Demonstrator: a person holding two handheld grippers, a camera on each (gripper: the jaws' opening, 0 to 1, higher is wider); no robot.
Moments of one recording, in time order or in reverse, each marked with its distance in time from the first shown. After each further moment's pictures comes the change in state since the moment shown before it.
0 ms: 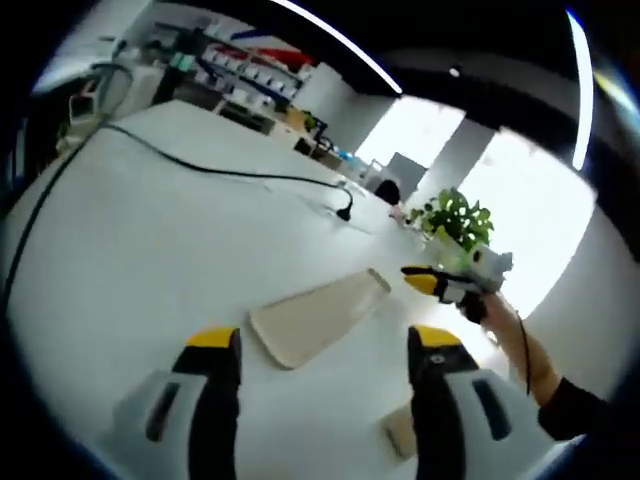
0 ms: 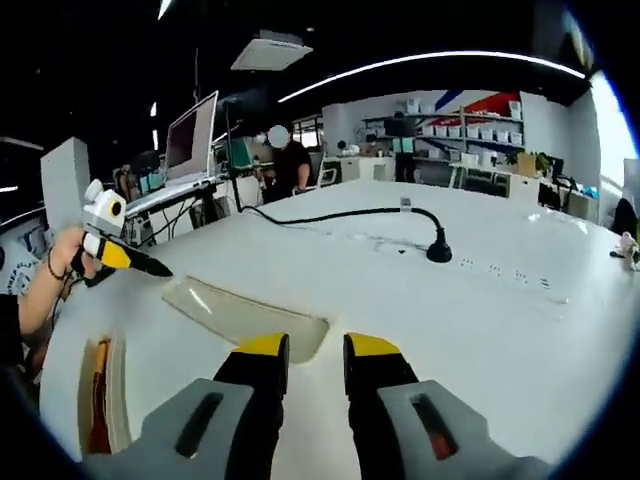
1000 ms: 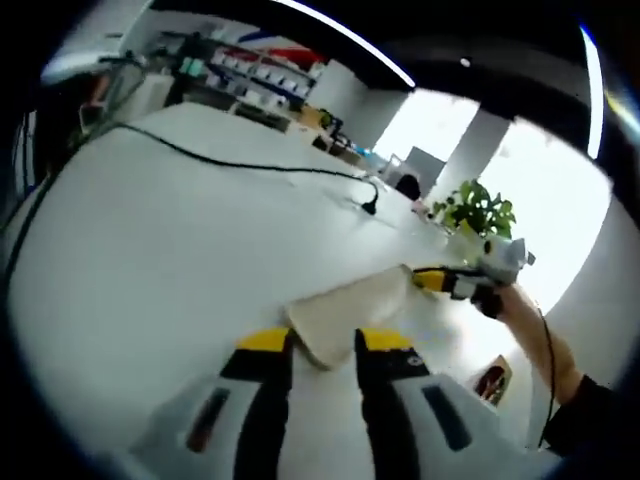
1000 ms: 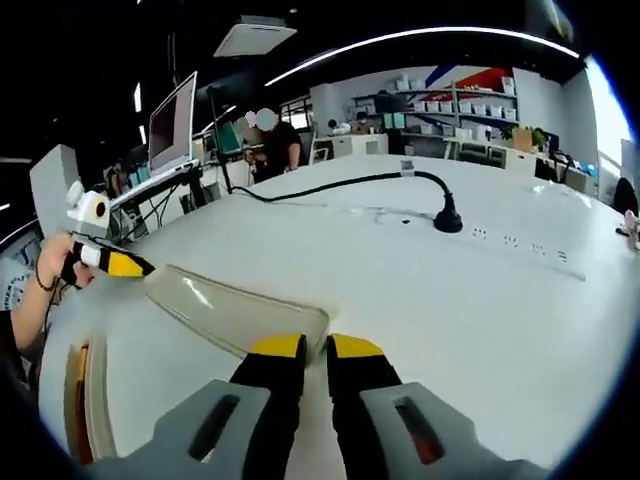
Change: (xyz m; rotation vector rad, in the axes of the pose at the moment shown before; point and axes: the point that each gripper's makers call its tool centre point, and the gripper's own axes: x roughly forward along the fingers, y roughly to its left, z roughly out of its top) left arm 0.003 0.034 0.001 -0.015 -0.044 0.061; right arm 0.018 0.005 -0.017 0.076 0.069 -0.025
